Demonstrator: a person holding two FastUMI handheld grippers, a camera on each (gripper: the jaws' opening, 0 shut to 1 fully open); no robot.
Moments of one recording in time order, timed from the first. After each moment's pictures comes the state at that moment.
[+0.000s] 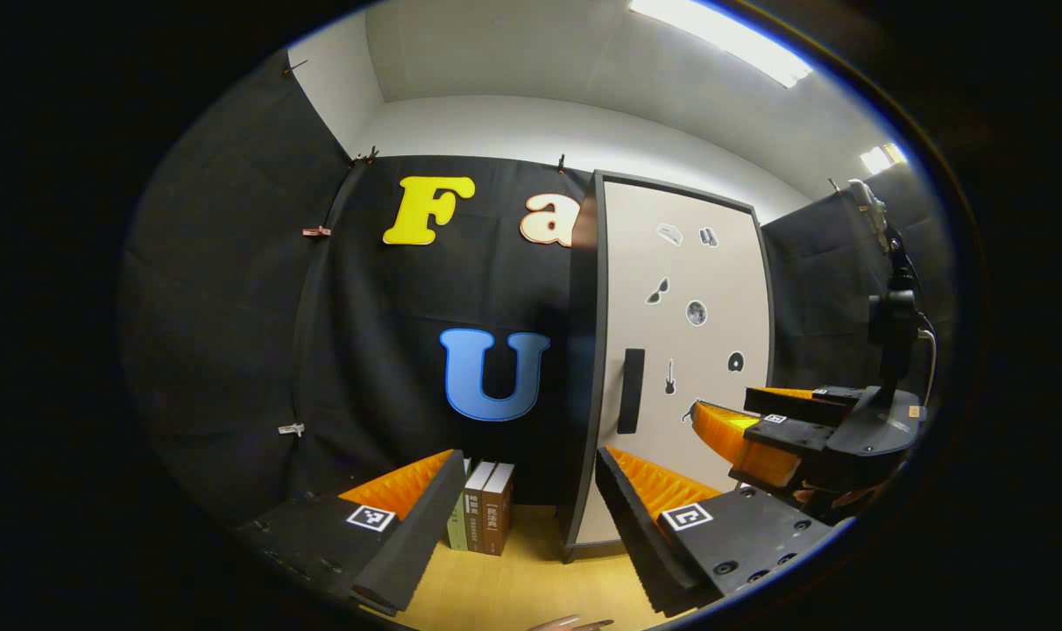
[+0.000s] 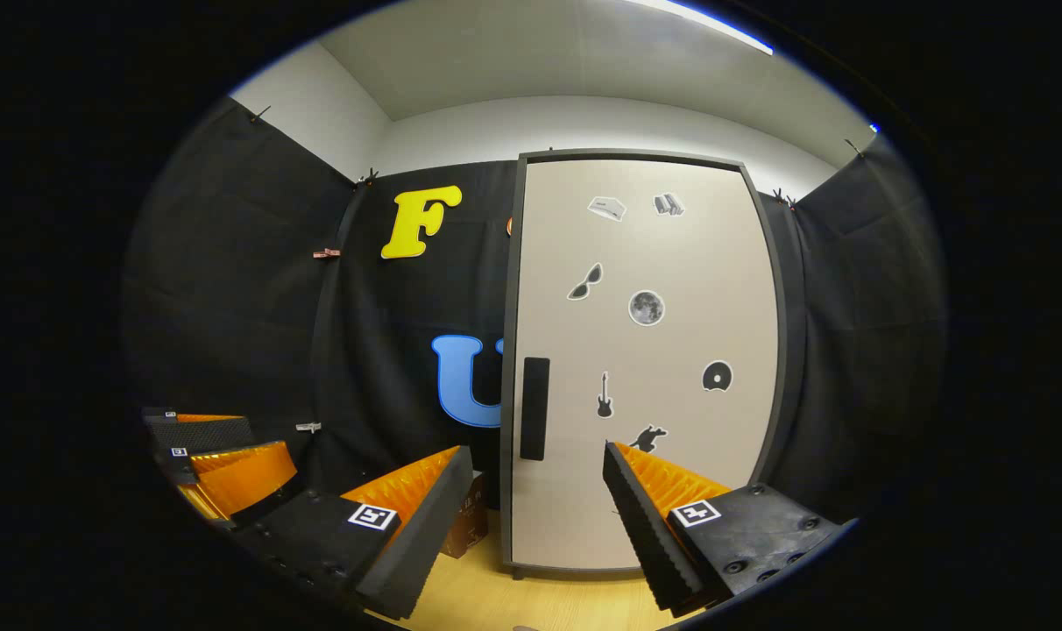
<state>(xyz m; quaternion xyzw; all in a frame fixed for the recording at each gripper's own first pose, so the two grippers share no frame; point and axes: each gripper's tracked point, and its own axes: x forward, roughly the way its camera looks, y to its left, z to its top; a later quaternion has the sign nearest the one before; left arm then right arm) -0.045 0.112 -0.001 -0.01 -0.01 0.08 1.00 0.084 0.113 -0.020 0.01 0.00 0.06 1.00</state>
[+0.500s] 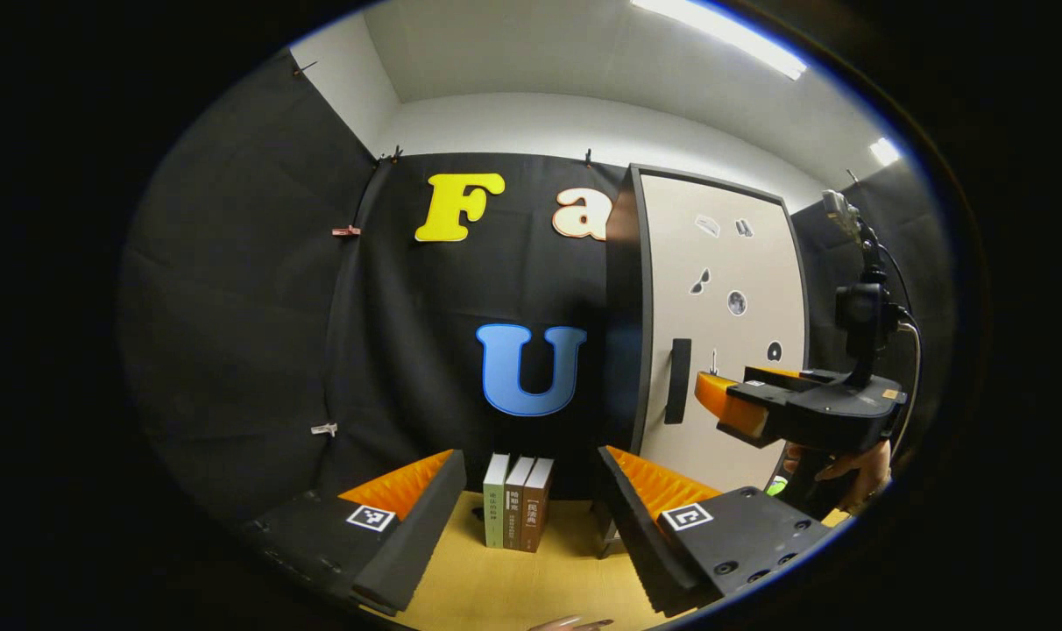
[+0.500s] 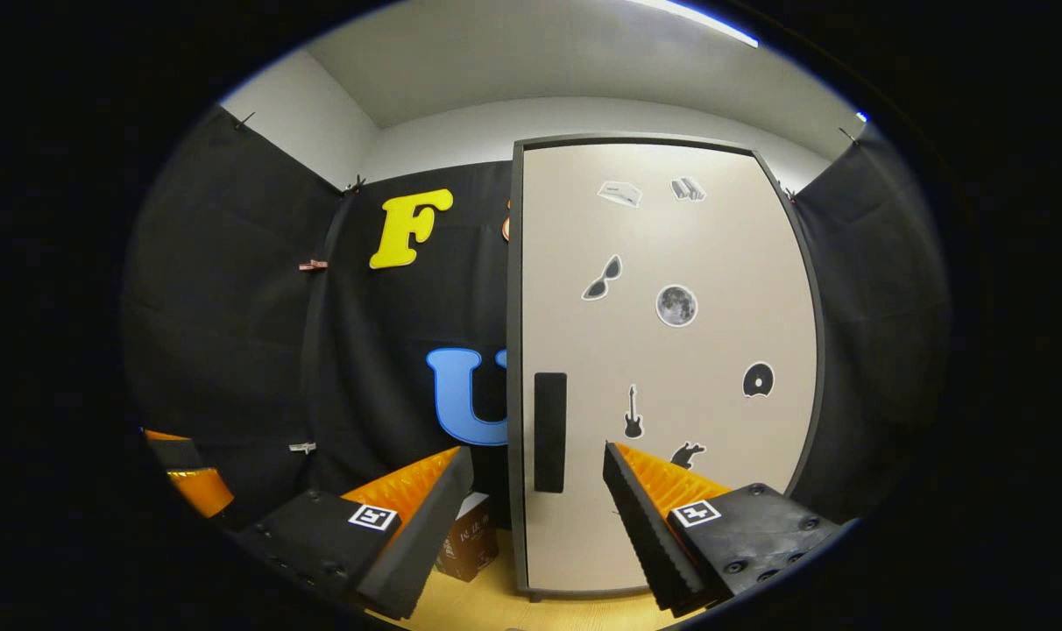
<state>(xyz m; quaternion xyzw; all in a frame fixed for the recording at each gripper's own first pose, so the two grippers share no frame) -0.055 0.154 -0.014 -0.01 0.00 0.13 0.99 0.147 0.134 -0.020 0.03 -0.02 0.05 1.00</state>
